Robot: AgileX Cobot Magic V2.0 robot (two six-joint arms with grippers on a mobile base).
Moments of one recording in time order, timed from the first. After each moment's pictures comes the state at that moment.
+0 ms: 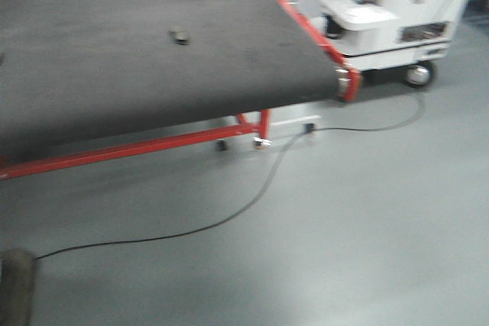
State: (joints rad) left arm -0.02 0.20 -0.31 -0.02 0.45 0.04; right arm 0.20 0.31 -0.43 -0.12 0.46 0.13
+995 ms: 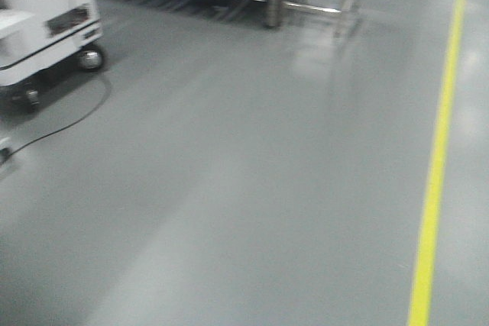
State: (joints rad) left arm -0.02 0.20 -0.31 -0.02 0.45 0.04; right arm 0.20 0.31 -0.43 -0.12 0.46 0.13
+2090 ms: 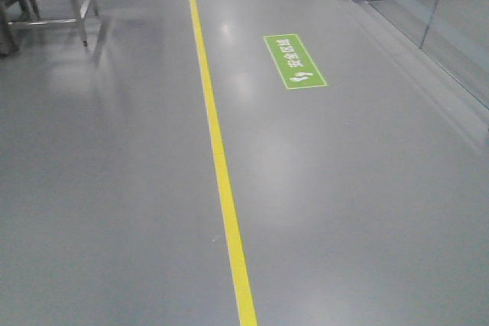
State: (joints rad) left arm -0.02 0.20 -0.31 -0.02 0.45 0.04; right arm 0.20 0.31 -0.43 -0.12 0.49 0.13
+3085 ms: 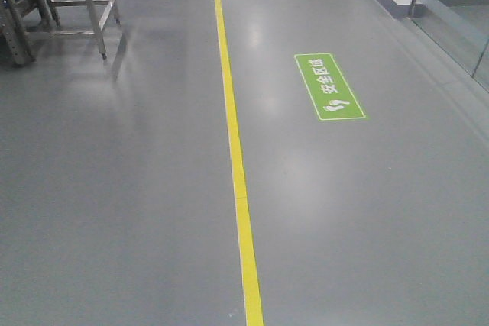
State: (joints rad) left arm -0.02 0.20 -0.31 -0.02 0.45 0.04; right arm 0.20 0.31 -0.43 -0.12 0.49 0.13
